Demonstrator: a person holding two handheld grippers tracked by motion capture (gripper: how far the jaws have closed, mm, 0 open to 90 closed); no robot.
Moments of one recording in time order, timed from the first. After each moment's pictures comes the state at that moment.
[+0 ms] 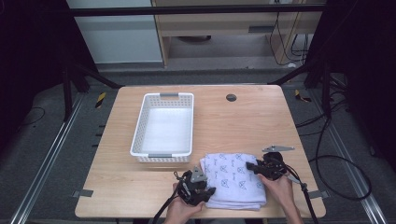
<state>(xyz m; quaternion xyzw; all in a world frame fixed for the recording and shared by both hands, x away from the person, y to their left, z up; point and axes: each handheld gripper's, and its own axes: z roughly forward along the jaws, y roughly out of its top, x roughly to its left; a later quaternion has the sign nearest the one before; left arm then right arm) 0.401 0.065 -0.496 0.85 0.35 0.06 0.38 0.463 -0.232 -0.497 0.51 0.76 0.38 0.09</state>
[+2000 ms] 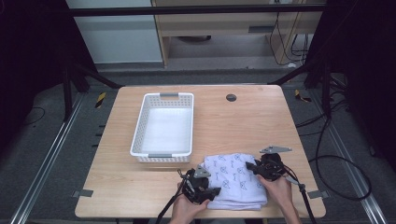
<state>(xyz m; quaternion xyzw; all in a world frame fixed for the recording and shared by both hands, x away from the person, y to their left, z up) 0.408 0.054 -0.496 0.84 0.38 0.01 0.39 0.459 -0.225 -0.493 0.50 0.78 0.37 0.12</state>
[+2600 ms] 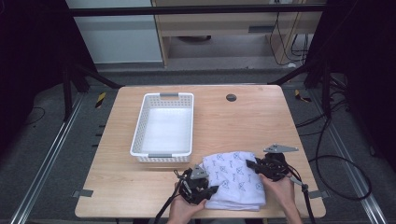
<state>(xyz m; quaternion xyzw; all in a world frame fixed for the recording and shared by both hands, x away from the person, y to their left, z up) 0.399 0.063 -0.475 0.84 0.36 0.04 0.41 0.447 -0.227 -0.468 0.48 0.76 0.42 0.12</state>
